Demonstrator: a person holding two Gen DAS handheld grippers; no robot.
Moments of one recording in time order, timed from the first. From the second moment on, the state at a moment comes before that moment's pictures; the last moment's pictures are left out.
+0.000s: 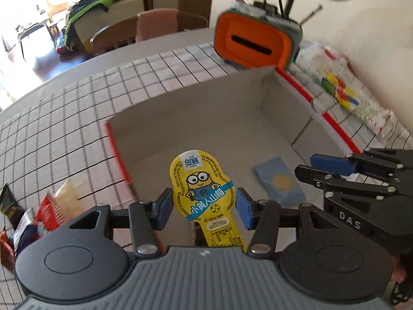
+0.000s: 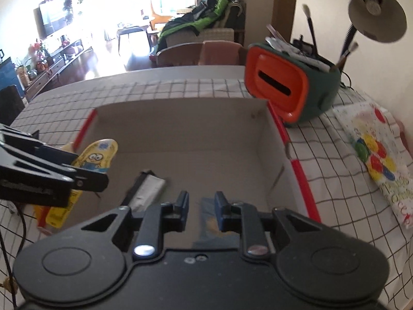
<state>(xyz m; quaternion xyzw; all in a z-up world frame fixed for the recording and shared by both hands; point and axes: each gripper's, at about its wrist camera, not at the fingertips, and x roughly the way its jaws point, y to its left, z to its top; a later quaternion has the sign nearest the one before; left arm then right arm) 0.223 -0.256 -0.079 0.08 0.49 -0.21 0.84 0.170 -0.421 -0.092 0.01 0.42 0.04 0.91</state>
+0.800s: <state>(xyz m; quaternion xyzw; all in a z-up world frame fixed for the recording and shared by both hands) 0.222 -0.253 -0.074 0.07 0.48 -0.20 0.85 0.164 -0.423 -0.079 0.03 0.42 0.06 0.90</state>
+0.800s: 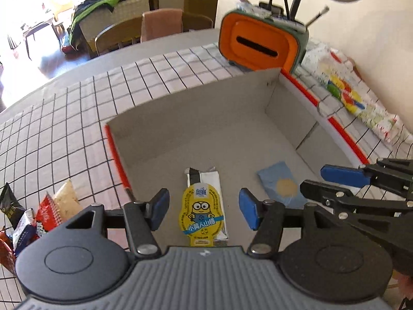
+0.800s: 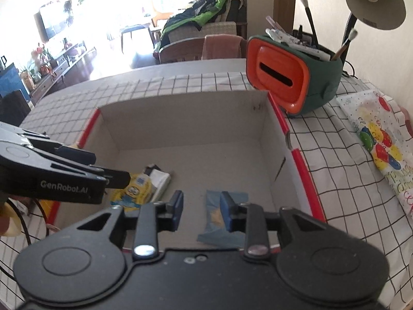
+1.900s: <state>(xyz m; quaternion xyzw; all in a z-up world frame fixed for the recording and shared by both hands) 0.139 -0.073 -0.024 0.01 0.38 -0.11 0.92 0.144 -0.277 -0.034 -0.01 0.37 0.16 0.91</state>
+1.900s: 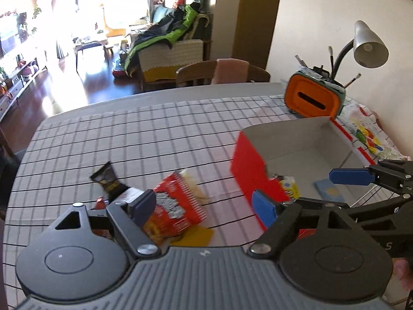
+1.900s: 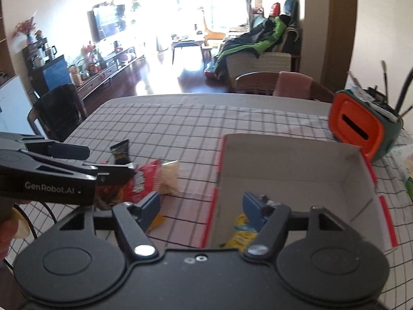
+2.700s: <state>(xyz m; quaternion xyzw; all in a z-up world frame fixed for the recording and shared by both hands) 0.123 0.026 -0.089 -0.02 0.42 -0.06 0.91 0.146 -0.195 -0.097 -0.08 0.41 0.24 0.88</state>
